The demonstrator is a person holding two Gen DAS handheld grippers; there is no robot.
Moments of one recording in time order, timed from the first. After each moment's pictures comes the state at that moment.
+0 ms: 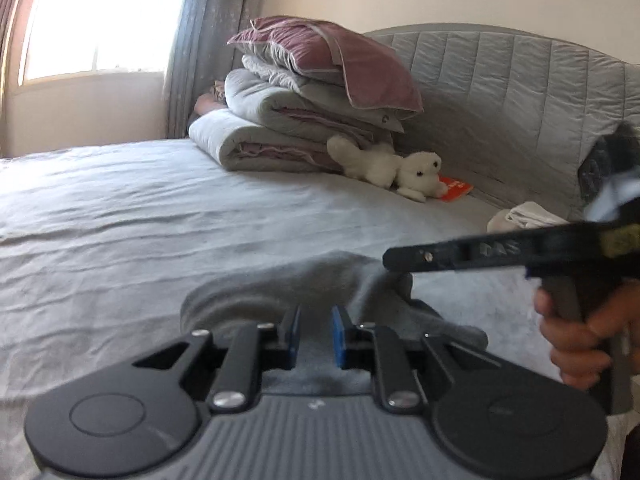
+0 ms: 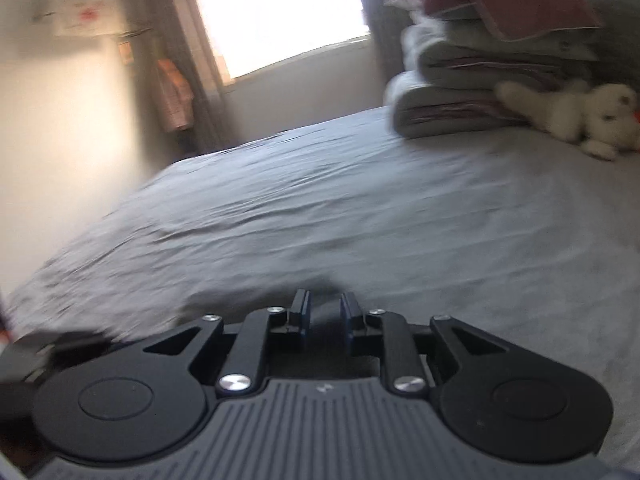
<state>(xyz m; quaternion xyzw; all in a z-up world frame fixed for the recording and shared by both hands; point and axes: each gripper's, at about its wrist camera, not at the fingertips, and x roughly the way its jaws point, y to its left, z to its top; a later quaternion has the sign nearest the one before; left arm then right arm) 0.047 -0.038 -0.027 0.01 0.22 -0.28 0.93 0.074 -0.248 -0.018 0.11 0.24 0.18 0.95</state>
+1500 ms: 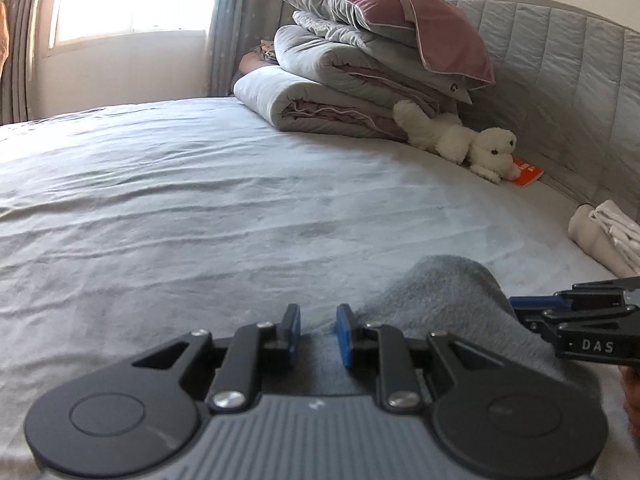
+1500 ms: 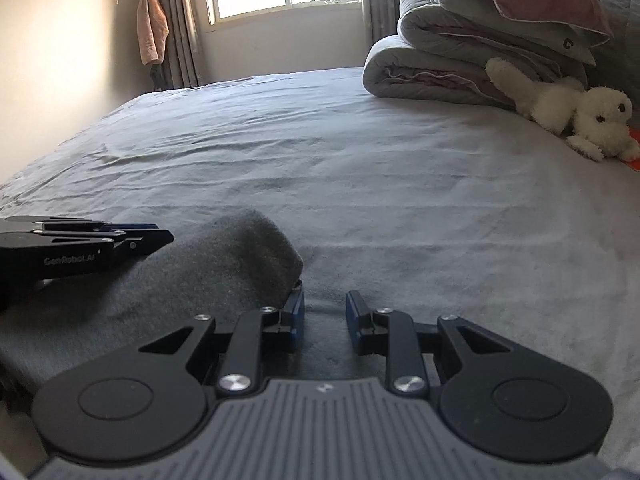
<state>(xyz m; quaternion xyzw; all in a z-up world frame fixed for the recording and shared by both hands) 0.137 -0.035 -0.038 -0.01 0.28 -0.21 0.94 0.090 -0.263 -0.047 0.03 0.30 0.10 0.95</state>
